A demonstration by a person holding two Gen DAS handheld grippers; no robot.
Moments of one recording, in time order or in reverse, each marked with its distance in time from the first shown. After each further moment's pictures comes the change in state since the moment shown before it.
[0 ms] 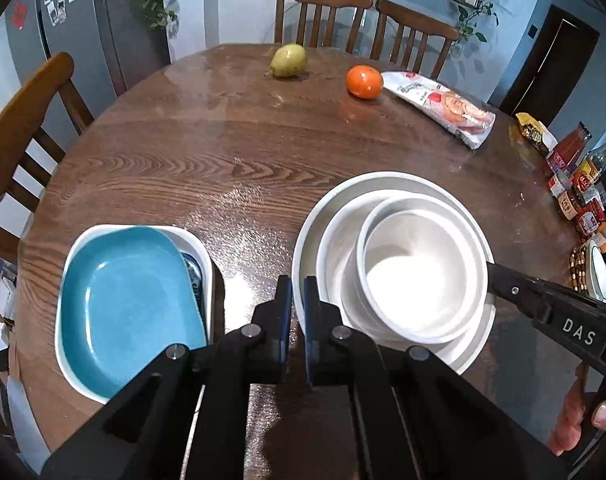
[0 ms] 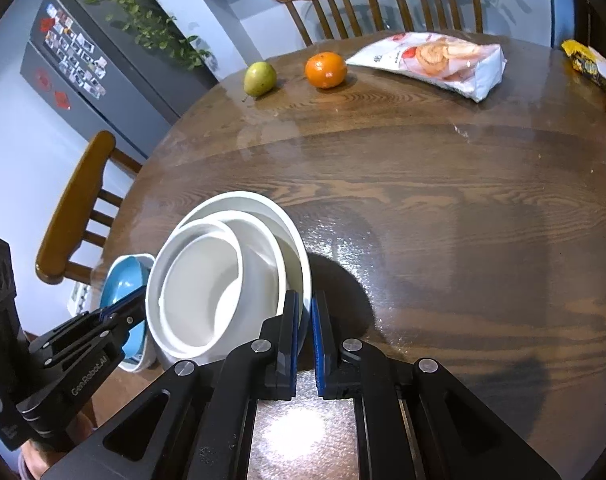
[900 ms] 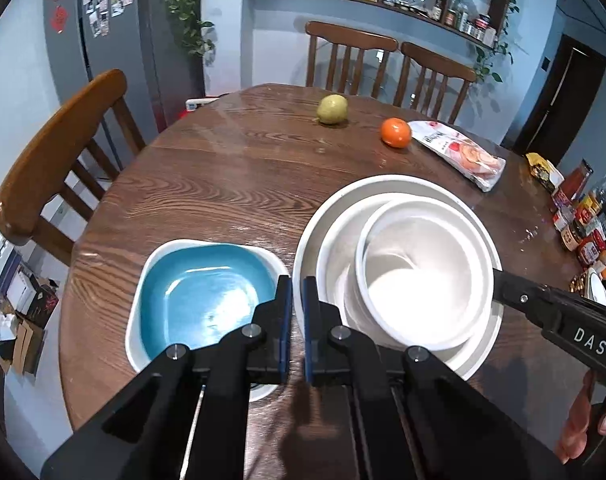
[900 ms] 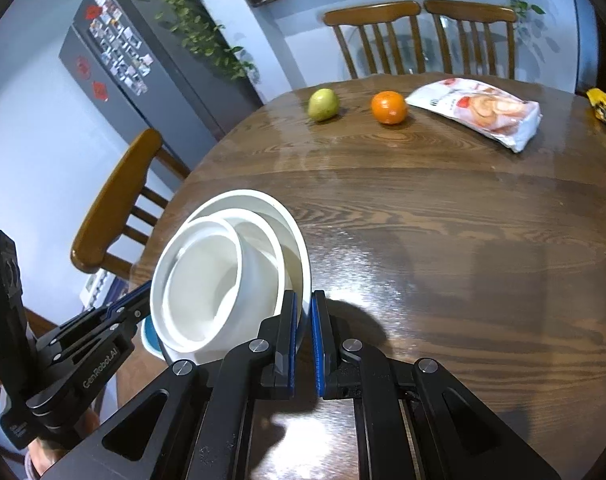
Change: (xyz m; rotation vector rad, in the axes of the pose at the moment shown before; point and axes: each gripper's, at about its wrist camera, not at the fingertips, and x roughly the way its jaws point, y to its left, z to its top) left arm -0.057 0.041 -0.007 -0.066 -0.127 0.066; right arm -0.027 0.064 -0.001 -0.106 -0.065 0.063
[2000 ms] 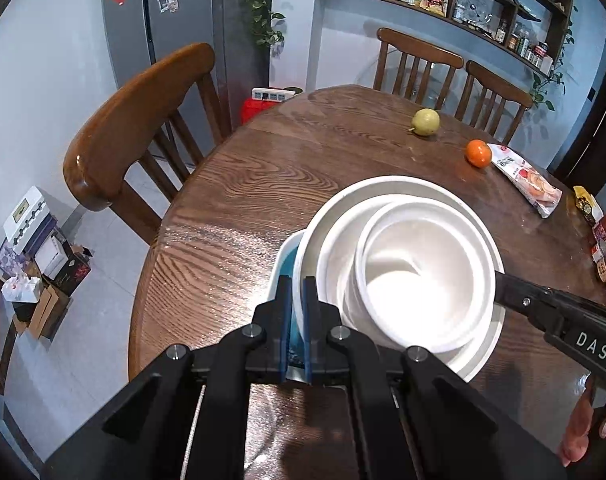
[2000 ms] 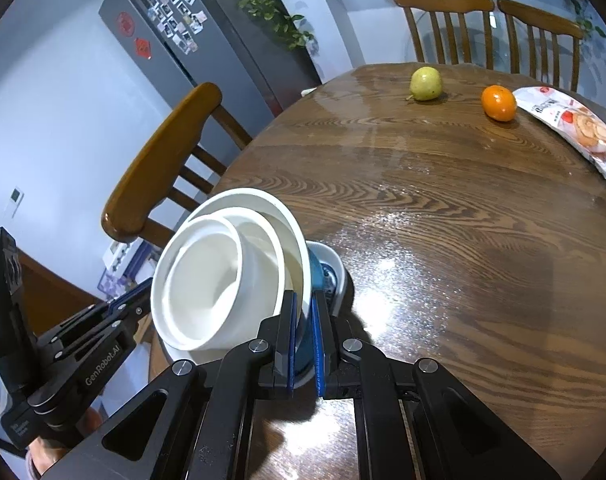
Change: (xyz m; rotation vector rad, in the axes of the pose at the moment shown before) left arm -0.015 0.102 -0.008 -0.116 0.005 0.125; right arm 0.055 0.091 -0.002 -0.113 0.083 0.103
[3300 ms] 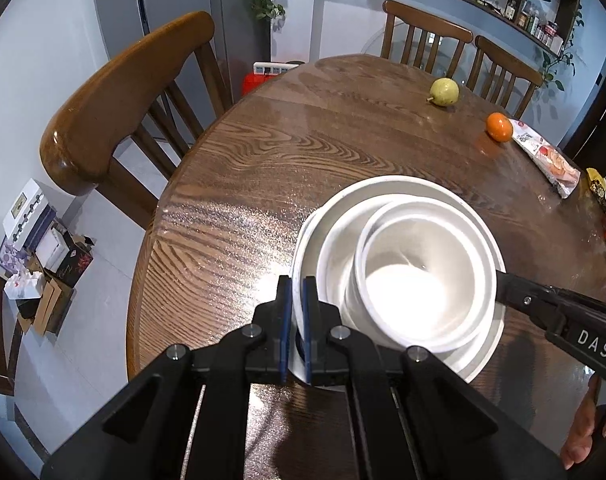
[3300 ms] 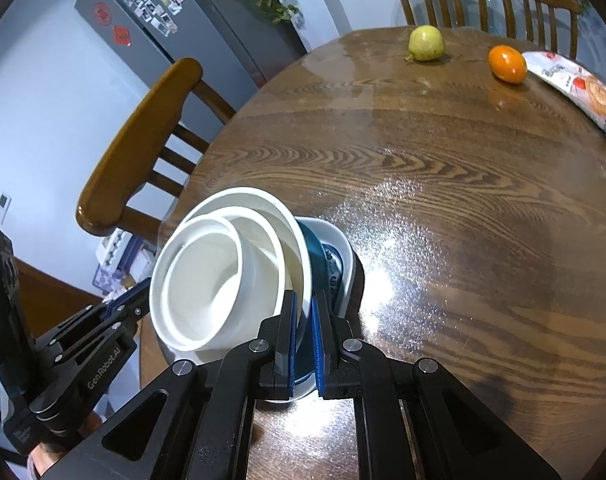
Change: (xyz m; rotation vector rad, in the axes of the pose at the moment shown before) left arm 0.038 0.011 -0.003 0.025 0.100 0.015; right arm 0.043 -0.002 -0.003 0.064 0.093 -0.019
